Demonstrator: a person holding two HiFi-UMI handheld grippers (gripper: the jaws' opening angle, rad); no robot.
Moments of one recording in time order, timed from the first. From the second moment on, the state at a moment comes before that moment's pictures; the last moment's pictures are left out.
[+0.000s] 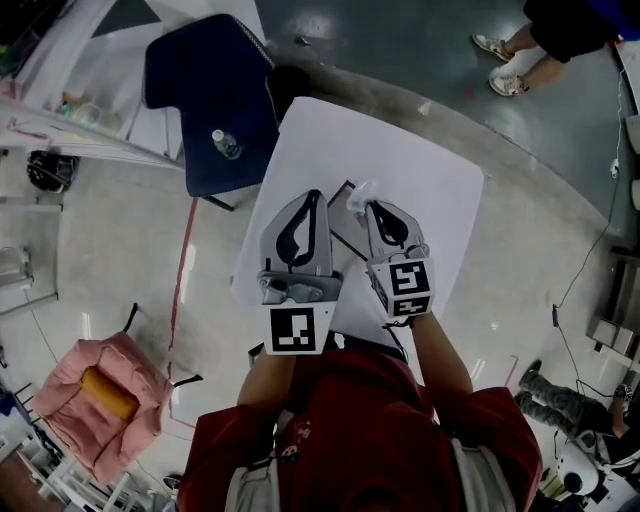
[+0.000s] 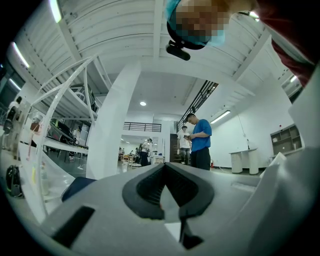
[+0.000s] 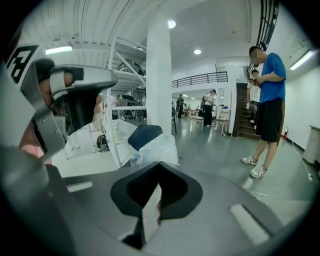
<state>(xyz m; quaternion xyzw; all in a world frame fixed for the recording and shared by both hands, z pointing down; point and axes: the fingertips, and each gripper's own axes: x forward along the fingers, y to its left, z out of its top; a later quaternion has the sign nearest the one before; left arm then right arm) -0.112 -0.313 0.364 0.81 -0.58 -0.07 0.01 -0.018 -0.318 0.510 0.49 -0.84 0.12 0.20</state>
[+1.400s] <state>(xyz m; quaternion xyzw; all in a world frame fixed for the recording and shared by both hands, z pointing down) -0.134 -0.330 0.411 0.81 -0.58 -0.05 0.04 -0.016 -0.299 0.718 0.38 -0.77 0.27 0.43</state>
